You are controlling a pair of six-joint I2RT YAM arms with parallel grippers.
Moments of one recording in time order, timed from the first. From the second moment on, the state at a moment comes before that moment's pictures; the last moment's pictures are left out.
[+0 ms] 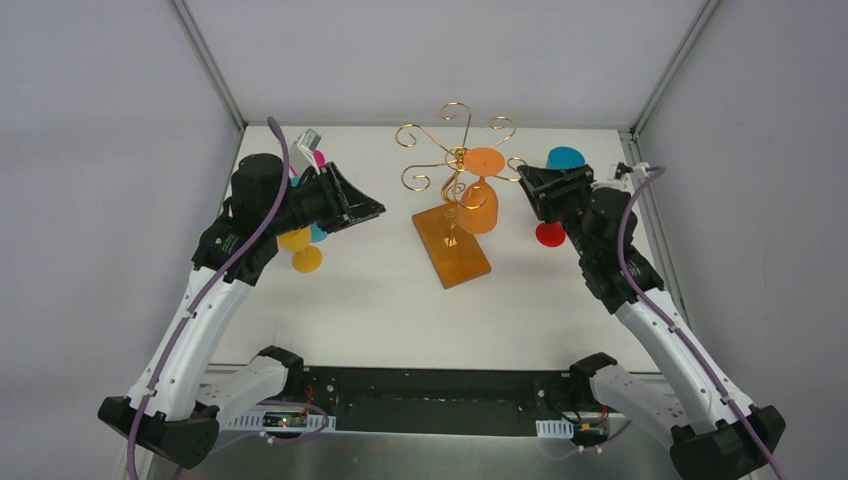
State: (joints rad) left arm -0.35 0.98 1.22 -0.58 0.47 -0.84; right arm 0.44 0.90 0.88 -0.09 0.12 1.31
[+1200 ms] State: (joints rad) left arm -0.35 0.89 1.13 -0.64 0.44 -0.73; right arm 0.44 0.90 0.98 -0.23 0.20 0.77
